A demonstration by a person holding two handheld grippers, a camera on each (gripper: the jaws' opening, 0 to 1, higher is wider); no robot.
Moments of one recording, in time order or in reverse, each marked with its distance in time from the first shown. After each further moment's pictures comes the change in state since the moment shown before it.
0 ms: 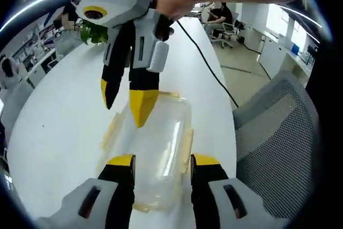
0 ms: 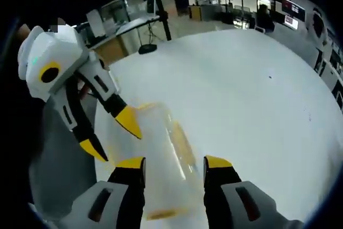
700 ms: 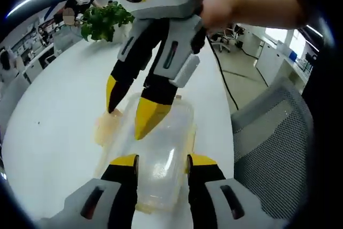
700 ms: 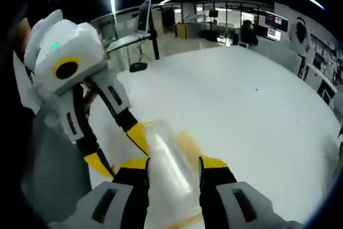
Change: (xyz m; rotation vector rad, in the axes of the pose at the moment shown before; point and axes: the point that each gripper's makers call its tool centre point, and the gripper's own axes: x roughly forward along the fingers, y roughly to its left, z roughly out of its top) left arm 0.002 0.001 -0.002 -0.034 -0.012 -0.059; right arm 0.008 0.005 0.013 0.089 -0.187 -0.172
